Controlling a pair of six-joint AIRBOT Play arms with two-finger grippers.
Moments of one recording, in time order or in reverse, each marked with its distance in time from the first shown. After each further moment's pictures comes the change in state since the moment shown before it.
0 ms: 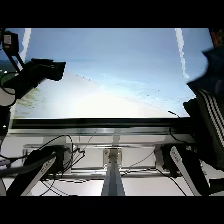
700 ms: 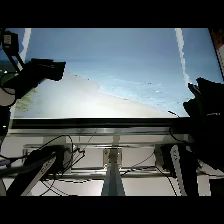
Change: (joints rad) left arm 0.000 0.000 0.000 0.000 0.000 0.000; right arm -0.216 0.131 0.000 -0.246 0.022 0.103
